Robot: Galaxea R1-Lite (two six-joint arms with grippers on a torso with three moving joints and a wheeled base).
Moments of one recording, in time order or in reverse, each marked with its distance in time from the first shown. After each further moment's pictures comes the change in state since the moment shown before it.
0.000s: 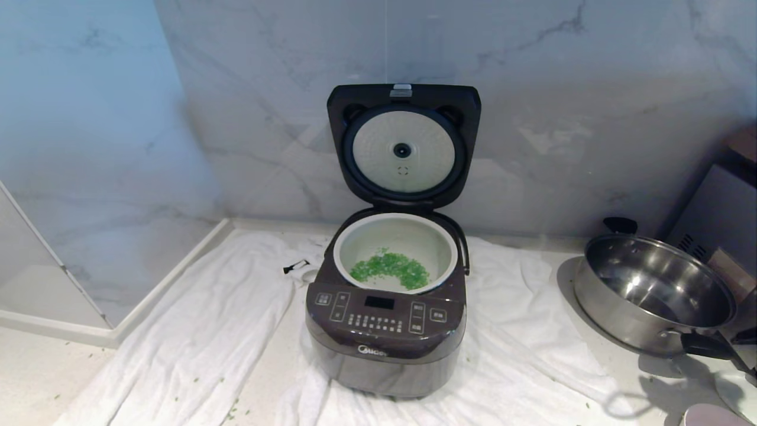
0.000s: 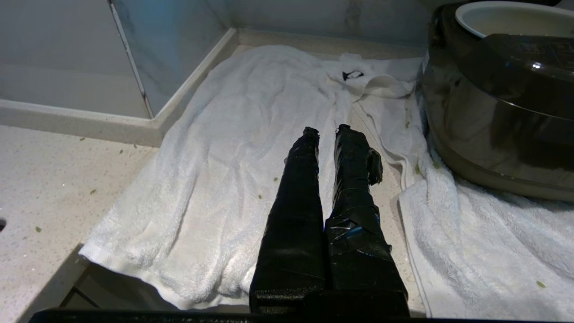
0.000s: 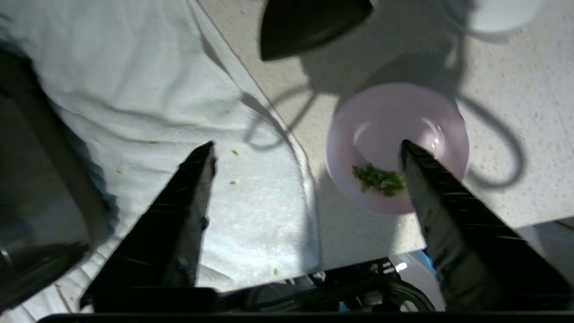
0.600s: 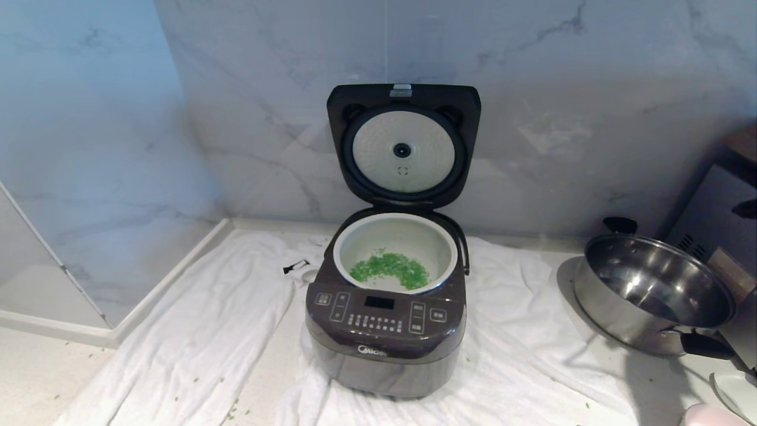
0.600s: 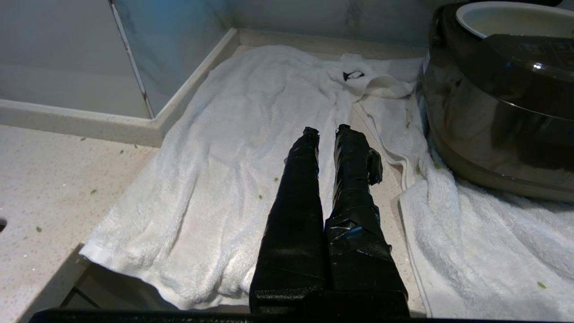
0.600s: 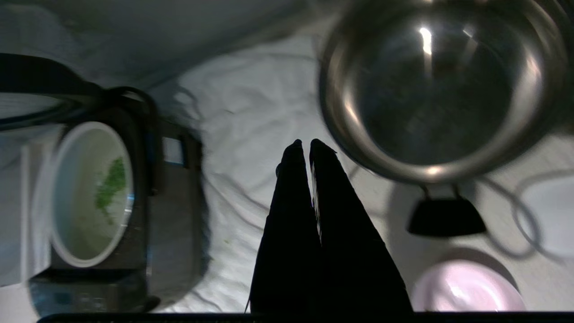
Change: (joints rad) left arm 0.000 0.000 0.000 0.000 -0.001 0.000; right arm 0.239 0.052 -0.509 -0.004 0.100 0.170
